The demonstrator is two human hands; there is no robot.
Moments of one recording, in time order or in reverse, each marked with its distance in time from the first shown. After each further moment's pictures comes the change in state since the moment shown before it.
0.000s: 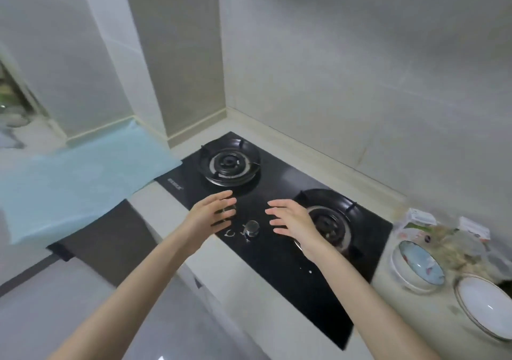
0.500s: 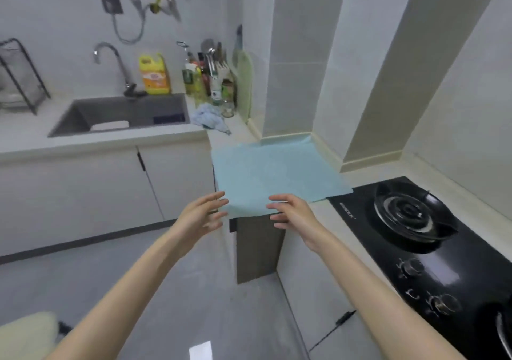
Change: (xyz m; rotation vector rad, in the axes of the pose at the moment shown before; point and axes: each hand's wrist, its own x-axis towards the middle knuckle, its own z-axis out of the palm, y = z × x) left_hand -0.178 0.003 -0.392 -0.205 0.532 0.149; right_hand -0.031 -0.065 0.417 -0.207 -0.541 -0.122
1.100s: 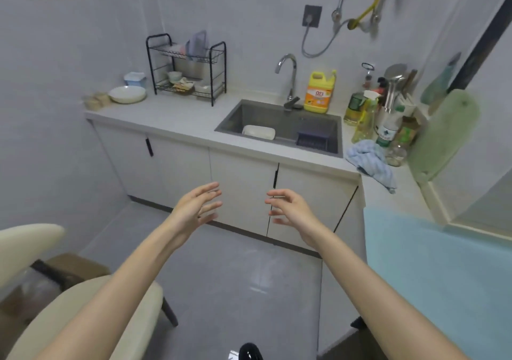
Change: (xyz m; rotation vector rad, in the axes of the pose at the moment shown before) left_hand 0.046 0.071 -0.337 -0.185 0.631 0.147; right_hand 0.197 -0.105 0.373 -0.178 -0.588 -0.104
